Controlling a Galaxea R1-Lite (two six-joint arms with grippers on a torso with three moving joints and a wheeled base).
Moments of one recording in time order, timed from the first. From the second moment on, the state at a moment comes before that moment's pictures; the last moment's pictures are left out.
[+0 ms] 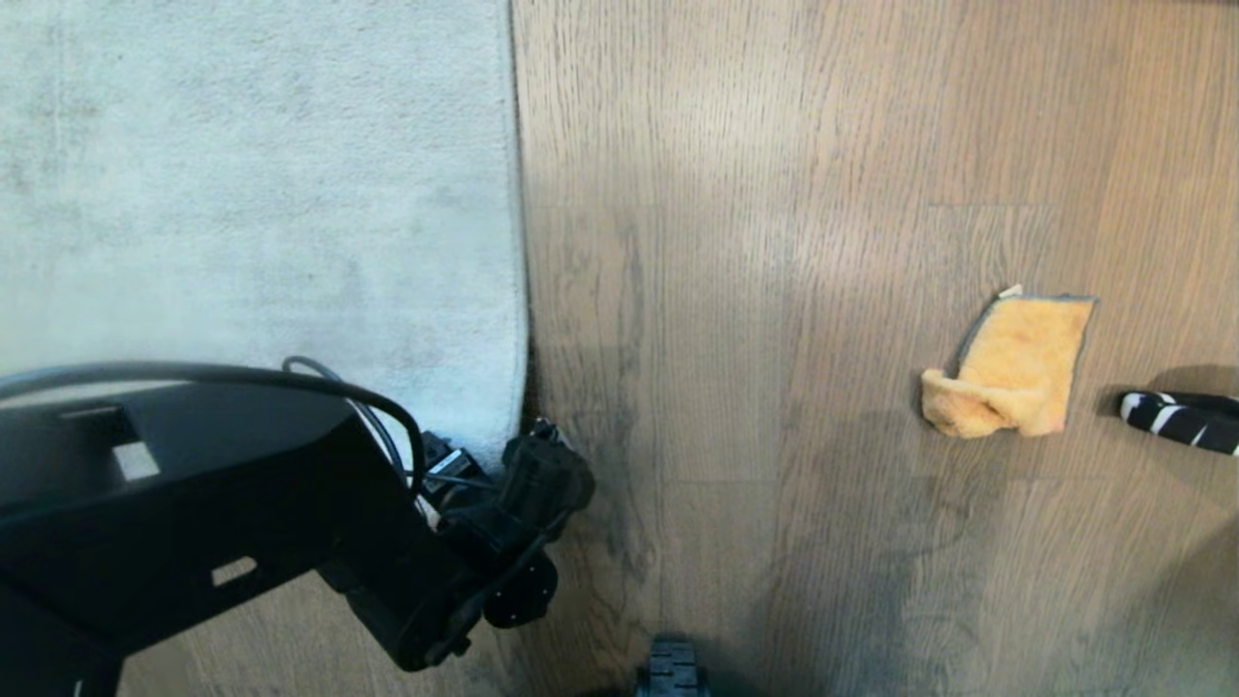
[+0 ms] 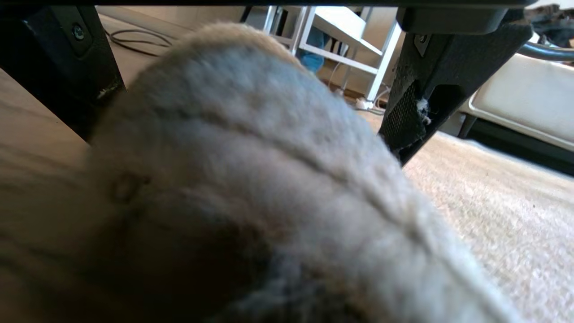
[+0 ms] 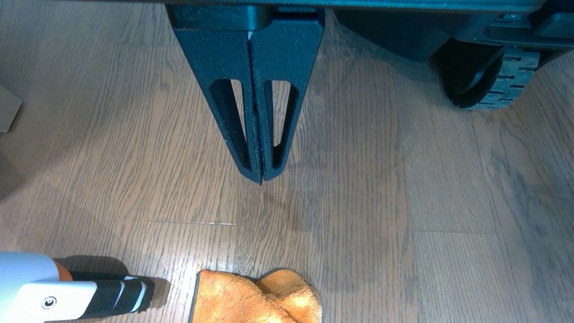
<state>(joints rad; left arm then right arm) -0.67 2.16 -0.75 -0.78 1.20 0.62 0.00 0.00 0.00 -0.05 0.02 -0.02</state>
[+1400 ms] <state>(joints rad) -0.57 1.88 -0.48 -0.78 1.19 0.53 0.00 0.00 0.00 -0.05 0.02 -0.02</state>
